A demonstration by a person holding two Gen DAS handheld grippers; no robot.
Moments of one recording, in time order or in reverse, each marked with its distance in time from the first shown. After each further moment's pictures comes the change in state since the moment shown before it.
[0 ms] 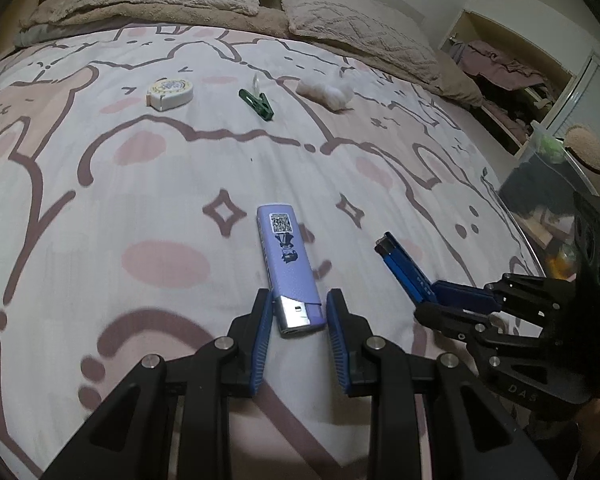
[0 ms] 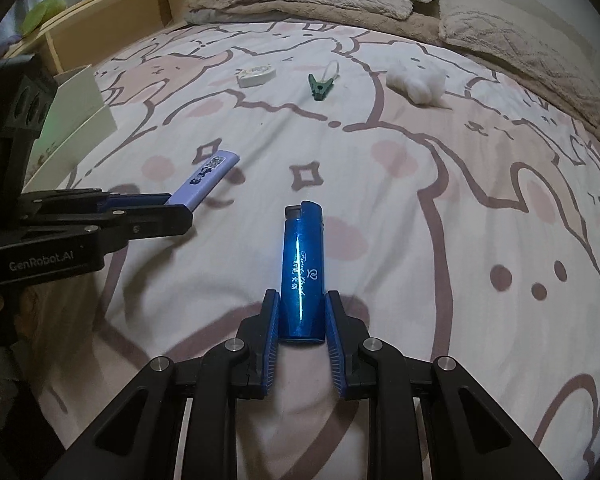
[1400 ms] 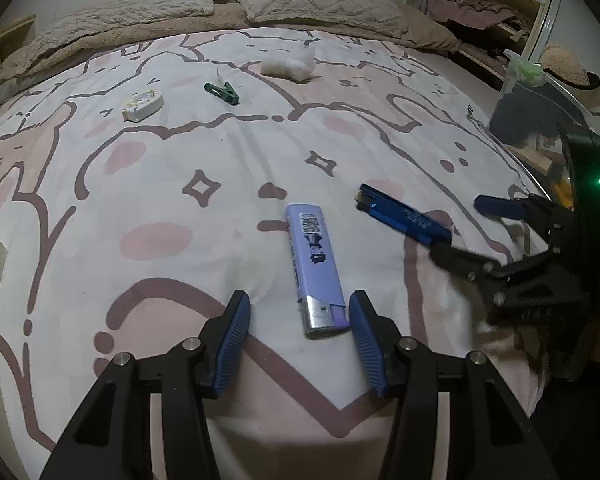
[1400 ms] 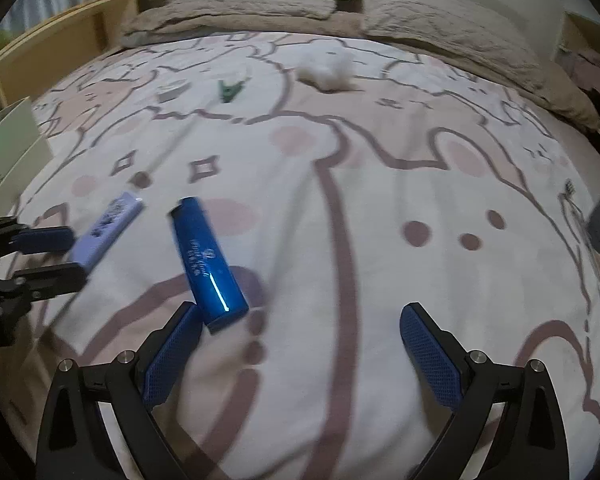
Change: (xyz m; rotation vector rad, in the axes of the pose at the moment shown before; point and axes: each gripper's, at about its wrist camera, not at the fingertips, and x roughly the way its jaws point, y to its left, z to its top) left arm -0.004 -0.021 -0.014 0.211 0.066 0.082; right arm -0.005 -0.042 -0.023 0.172 -0.042 -0.190
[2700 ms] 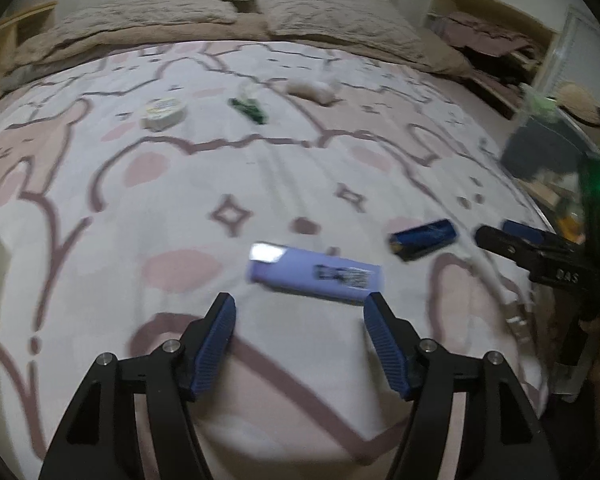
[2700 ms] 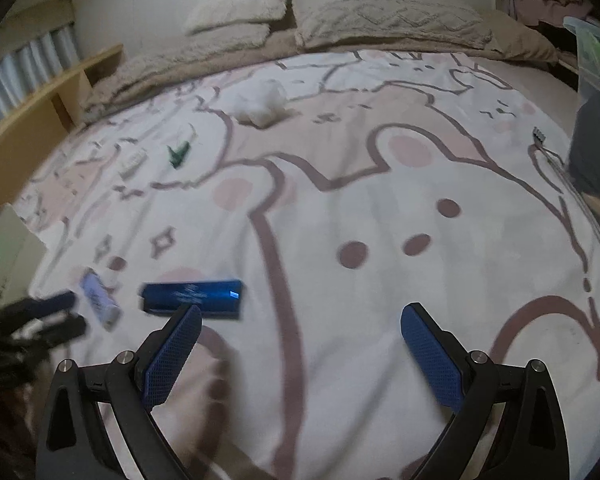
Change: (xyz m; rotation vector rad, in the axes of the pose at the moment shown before) left arm 0.002 0.017 0.014 -0.062 -0.056 -0.057; right arm -0.011 -0.042 0.011 0.261 -0.093 0.079
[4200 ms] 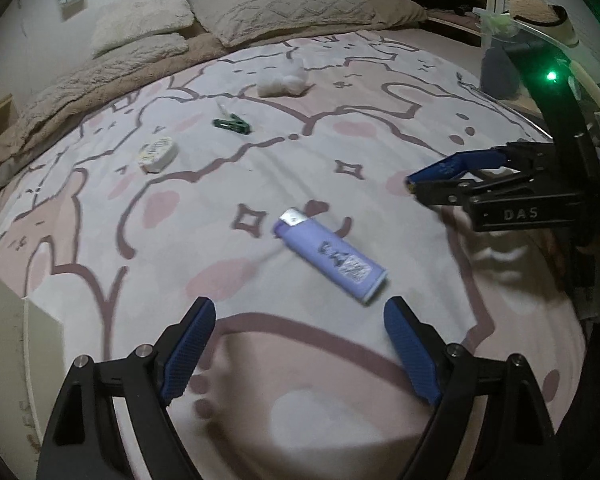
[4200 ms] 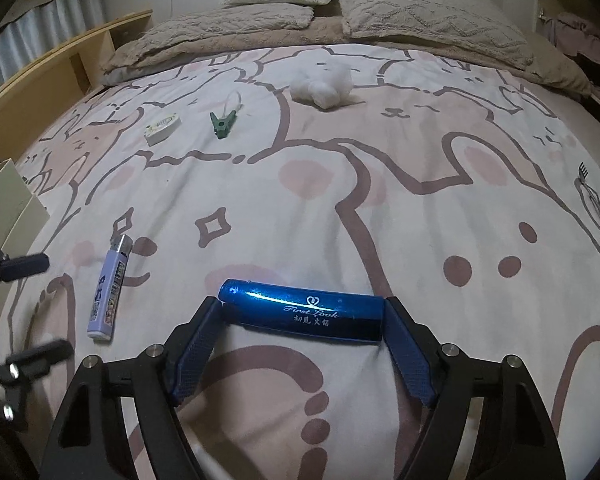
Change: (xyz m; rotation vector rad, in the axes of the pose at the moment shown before) left arm -0.019 0.004 -0.007 0.310 0.021 0.168; right arm 0.029 0.057 -0.003 -0.125 0.058 -0.028
